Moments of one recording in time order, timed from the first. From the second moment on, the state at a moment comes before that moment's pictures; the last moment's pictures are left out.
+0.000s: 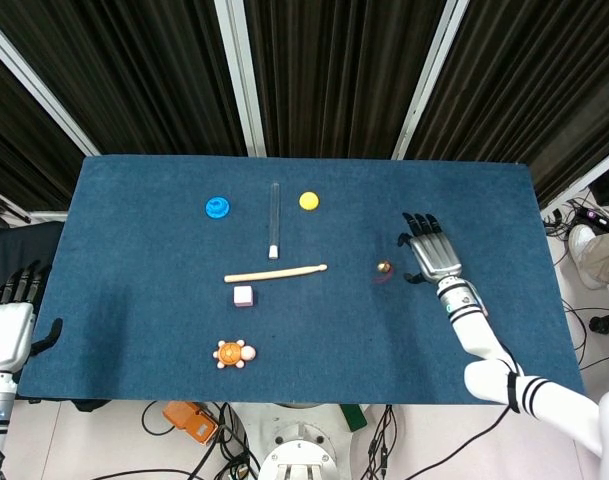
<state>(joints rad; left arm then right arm) -0.10 -1.12 -0.07 -1.65 1.35 1.42 0.15 0.67 -1.59 0.26 -1.17 -1.15 0.82 -0.28</state>
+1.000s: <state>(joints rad) -0.11 -1.13 -0.06 -1.66 1.35 1.41 0.17 0.79 -1.73 0.23 -0.99 -1.11 0.74 -0.25</state>
